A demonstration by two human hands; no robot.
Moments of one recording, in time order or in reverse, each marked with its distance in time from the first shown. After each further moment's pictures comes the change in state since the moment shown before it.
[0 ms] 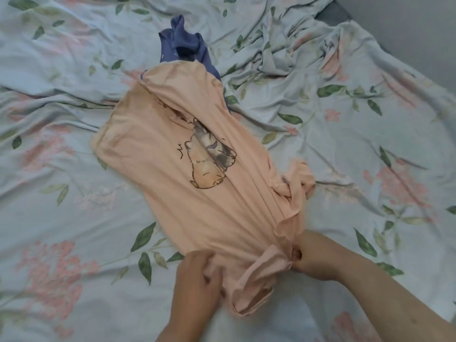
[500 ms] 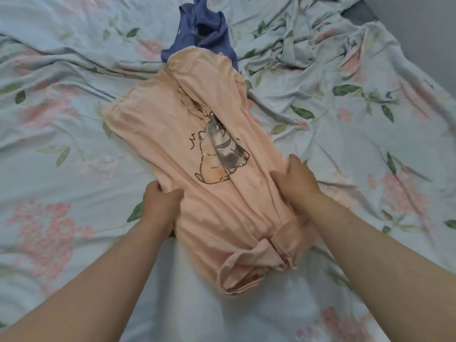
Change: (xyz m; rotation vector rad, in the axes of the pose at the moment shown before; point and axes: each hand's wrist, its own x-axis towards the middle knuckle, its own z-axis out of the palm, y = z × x) left_hand 0.101 0.009 -0.050 -0.589 0.255 -0.555; right_hand 0.086 -0.029 -0.063 0.212 0.548 0.211
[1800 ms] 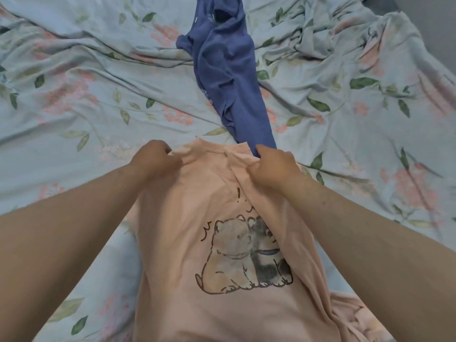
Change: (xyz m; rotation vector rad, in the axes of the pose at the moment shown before) left_hand 0.075 0.055 -0.051 0.930 -0.185 0.398; right_hand -0.014 -0.076 0.024 -0.203 -0.118 -0.356
